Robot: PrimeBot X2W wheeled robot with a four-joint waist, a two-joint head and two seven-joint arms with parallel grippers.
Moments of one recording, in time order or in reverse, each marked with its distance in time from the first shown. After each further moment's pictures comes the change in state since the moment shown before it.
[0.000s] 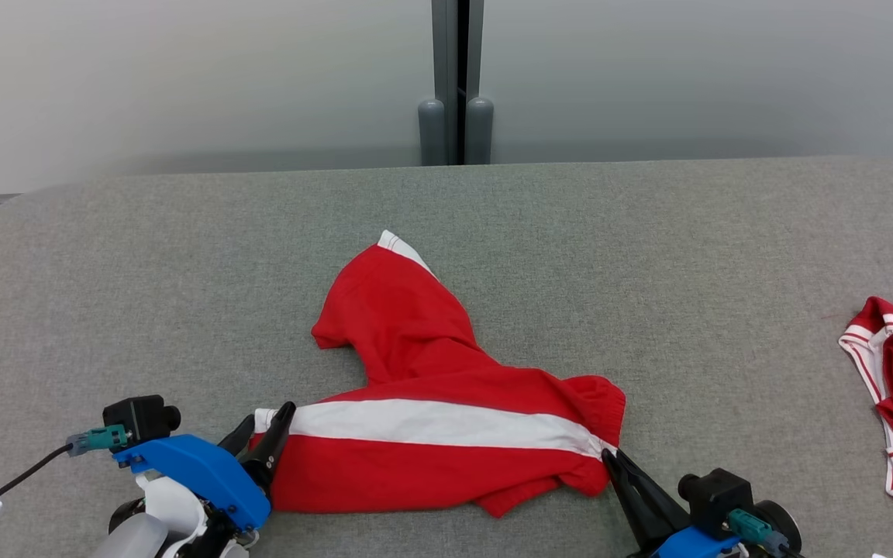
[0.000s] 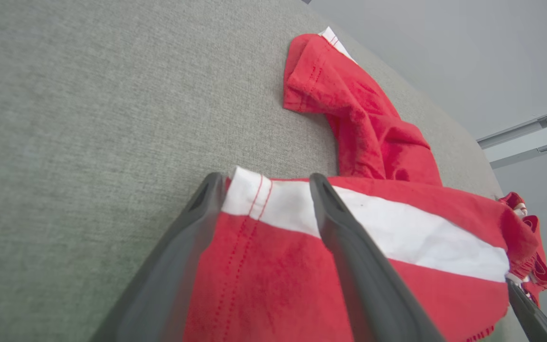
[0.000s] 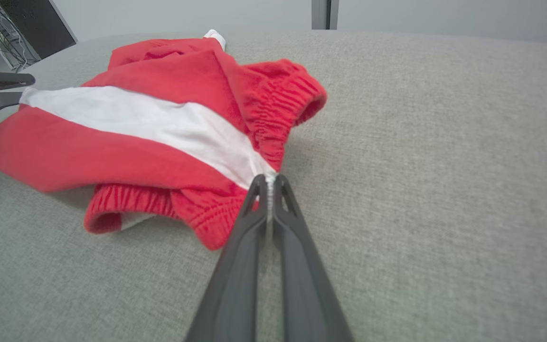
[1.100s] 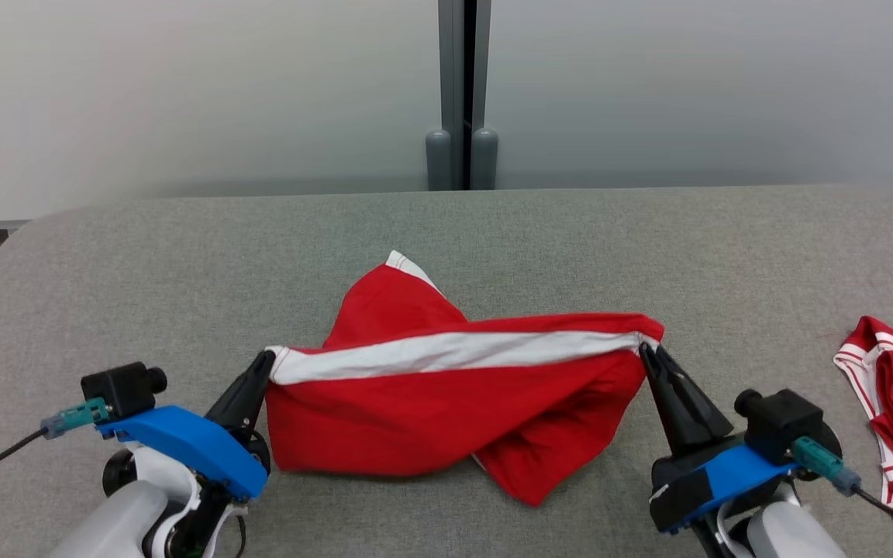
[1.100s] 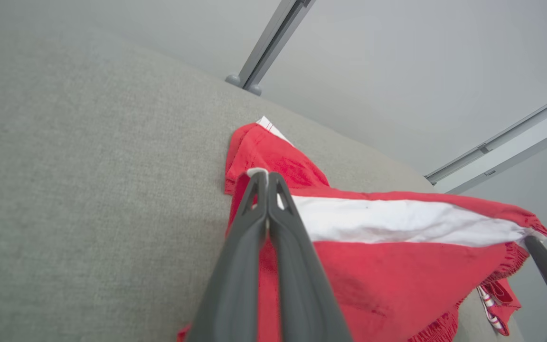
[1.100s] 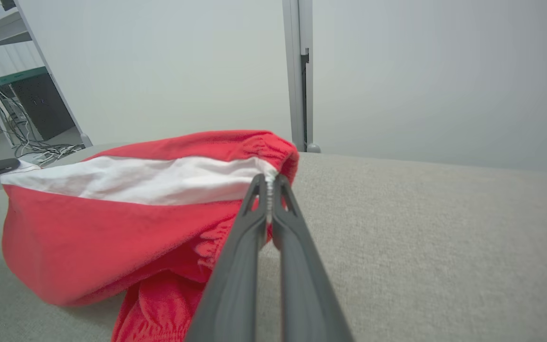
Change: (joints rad) left arm -0.076 0.095 -0.178 -0.100 -0.117 0.000 -0.203; right arm -0.065 -0.013 -0.092 -0.156 0.042 0.000 0.001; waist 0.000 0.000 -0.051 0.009
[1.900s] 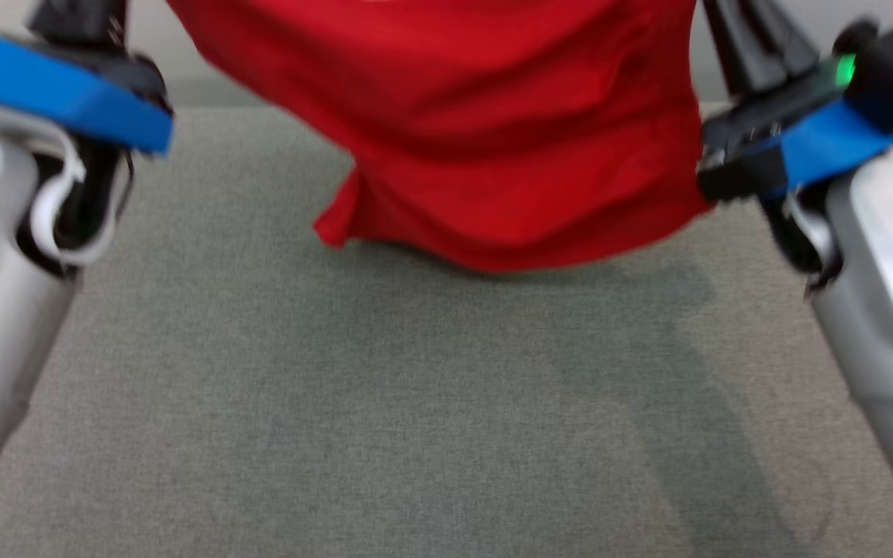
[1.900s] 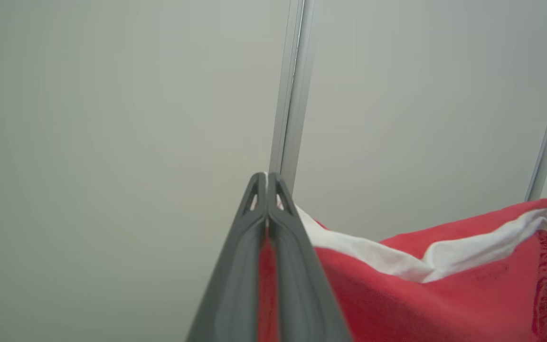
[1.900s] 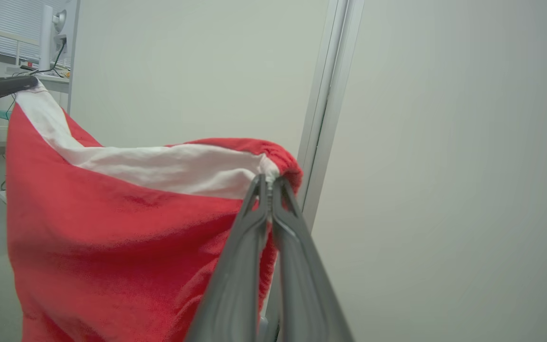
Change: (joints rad) left arm -0.577 0.052 0.134 -0.088 0.344 0.069 -0.097; right arm -0.687 -0.181 0.135 0.008 0.068 0.000 0.001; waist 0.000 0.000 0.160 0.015
